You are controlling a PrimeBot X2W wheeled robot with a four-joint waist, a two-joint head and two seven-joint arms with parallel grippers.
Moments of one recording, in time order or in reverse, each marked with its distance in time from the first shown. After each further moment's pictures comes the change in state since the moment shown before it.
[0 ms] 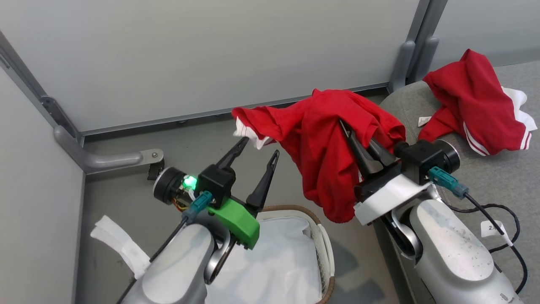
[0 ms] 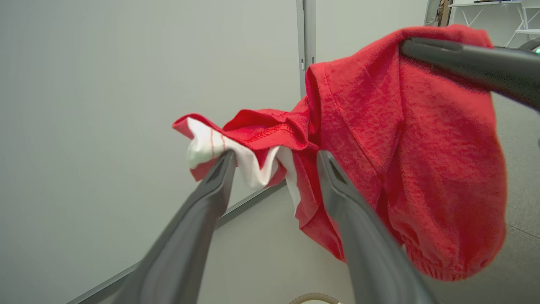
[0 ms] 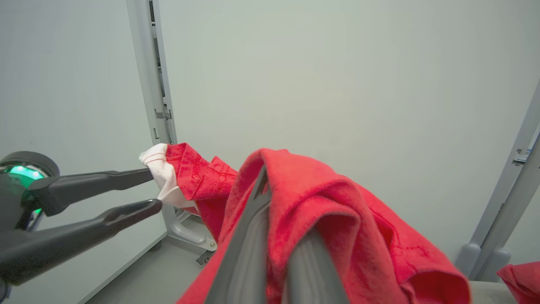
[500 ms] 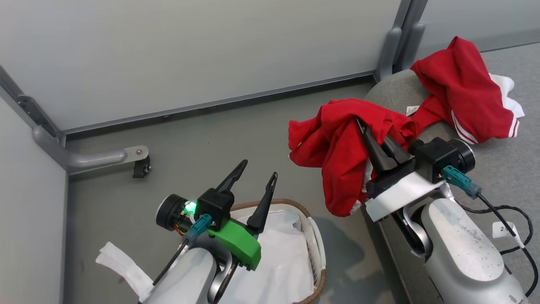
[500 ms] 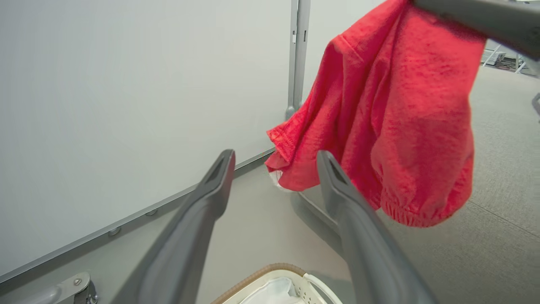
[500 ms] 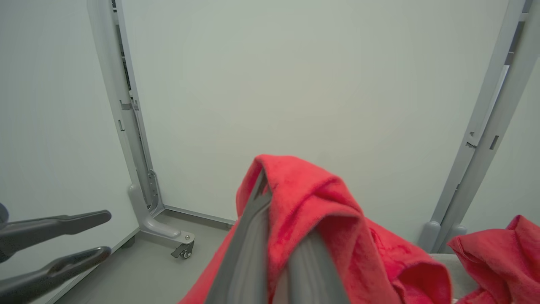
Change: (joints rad) left arm 0.138 -0.049 0.089 -0.018 0.056 -0.018 0.000; right arm 0.018 -0.012 -0.061 -0.009 -0.028 0.000 0.000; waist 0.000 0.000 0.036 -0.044
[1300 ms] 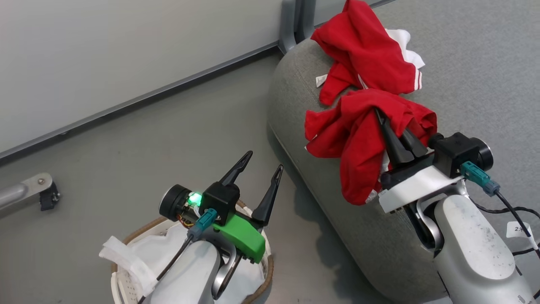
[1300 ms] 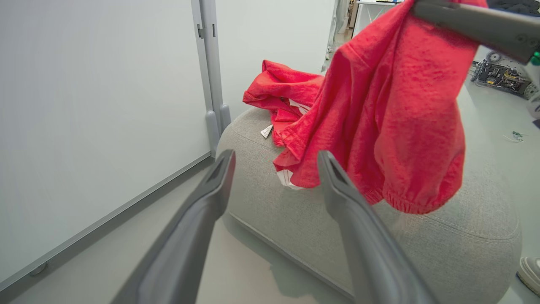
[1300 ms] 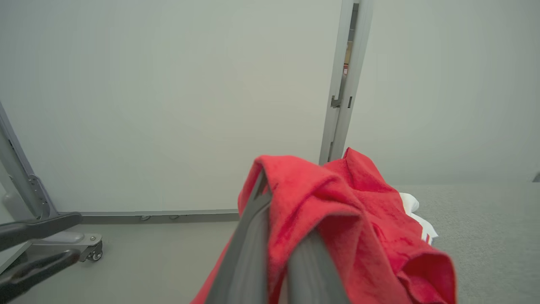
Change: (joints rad) left arm -0.014 -0.021 0.019 -0.015 0.050 -0.013 0.000; right arm 0.013 0.013 -0.088 -0.012 -0.022 0.000 0.000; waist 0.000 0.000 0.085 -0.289
